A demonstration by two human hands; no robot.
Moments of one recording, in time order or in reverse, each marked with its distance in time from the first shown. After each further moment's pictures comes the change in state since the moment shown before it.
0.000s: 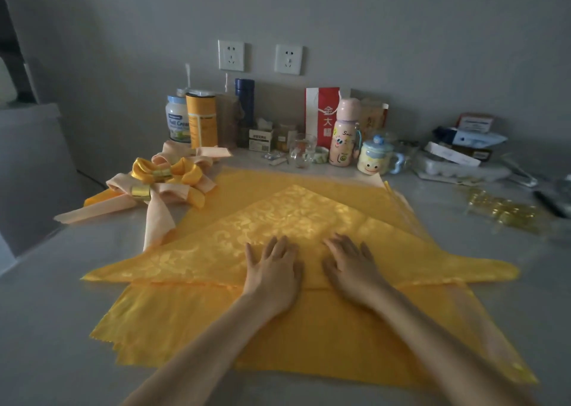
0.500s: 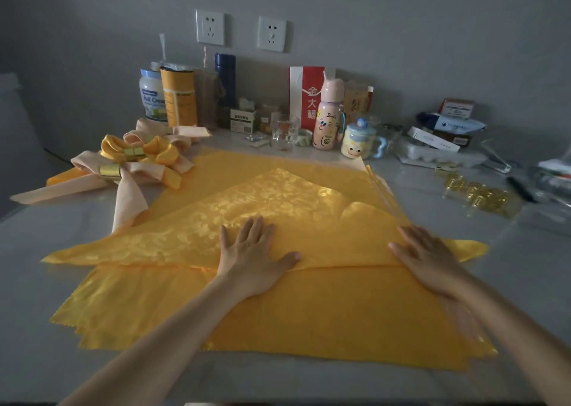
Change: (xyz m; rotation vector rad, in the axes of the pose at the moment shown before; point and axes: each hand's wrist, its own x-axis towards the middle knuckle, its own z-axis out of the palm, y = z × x) left_hand 0.003 0.005 0.009 0.100 -0.093 -0.040; right_hand -0.054 0.140 -0.034 -0.053 -0.043 0.314
